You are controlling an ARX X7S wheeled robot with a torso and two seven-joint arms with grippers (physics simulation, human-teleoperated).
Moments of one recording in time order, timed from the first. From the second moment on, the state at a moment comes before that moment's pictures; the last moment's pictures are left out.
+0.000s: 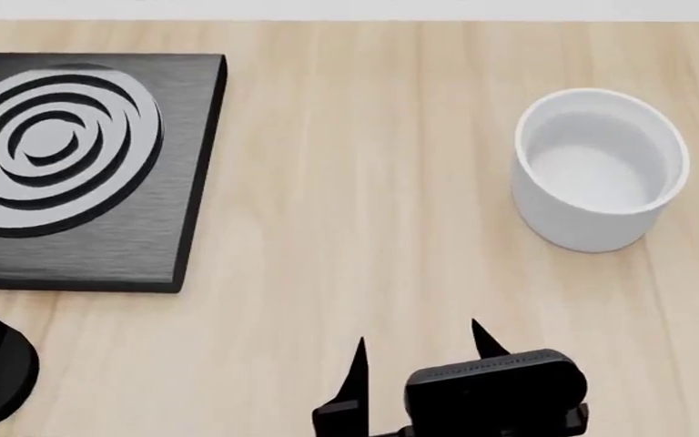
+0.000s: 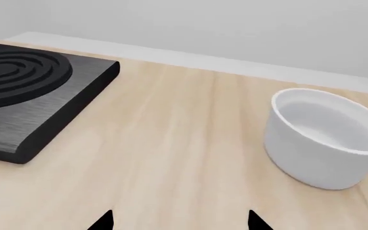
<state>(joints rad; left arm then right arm) -1.46 -0.99 0.22 -0.63 -1.54 -1.05 -1.03 0.24 0.30 -0.32 -0.53 0.30 0.68 0.30</state>
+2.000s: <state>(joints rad) -1.87 -0.93 0.50 -0.93 -1.18 -1.12 -0.65 0.25 0.31 -0.37 -0.52 0.33 0.68 0.32</state>
